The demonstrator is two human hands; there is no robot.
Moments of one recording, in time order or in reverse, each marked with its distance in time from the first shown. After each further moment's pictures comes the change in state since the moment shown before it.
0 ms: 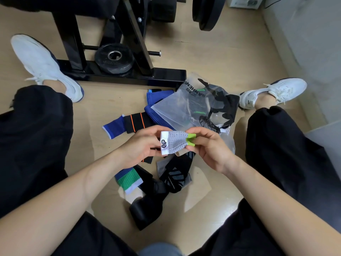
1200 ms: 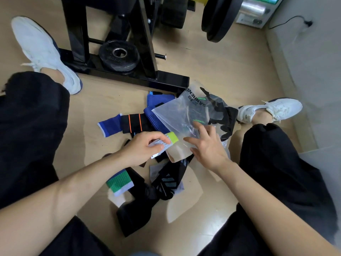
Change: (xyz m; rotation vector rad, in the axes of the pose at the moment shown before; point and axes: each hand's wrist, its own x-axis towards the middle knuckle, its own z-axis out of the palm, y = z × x) left_hand 0.013 -0.015 -0.011 0.633 0.165 0.223; right_hand 0.038 0.003 -0.040 -1.991 0.080 -0.596
